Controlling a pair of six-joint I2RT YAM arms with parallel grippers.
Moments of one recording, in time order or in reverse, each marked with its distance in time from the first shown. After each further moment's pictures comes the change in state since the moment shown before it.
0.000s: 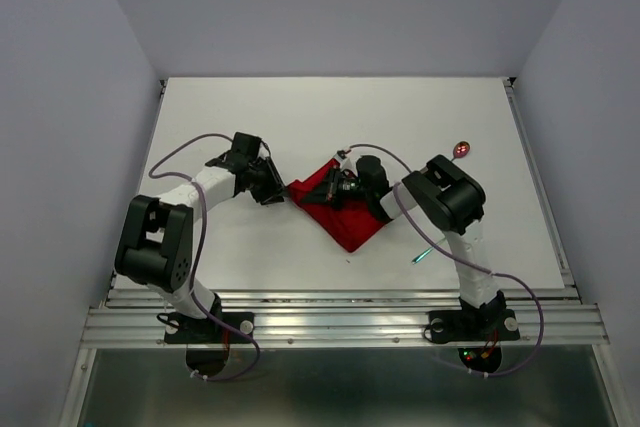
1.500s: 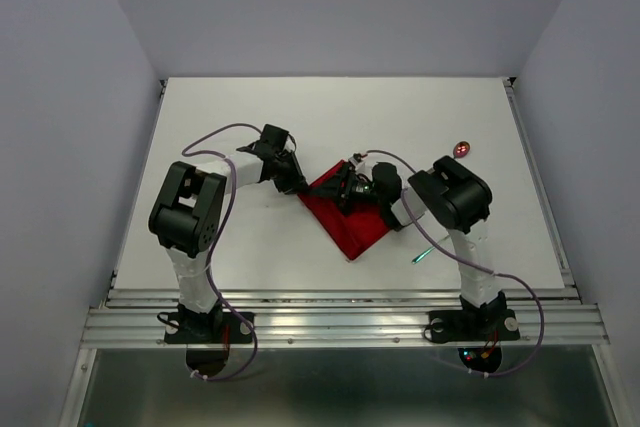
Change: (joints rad) left arm -0.100 0.298 0.193 0.092 -0.004 0.002; right arm -0.051 0.030 -0.140 0.307 0.020 0.187
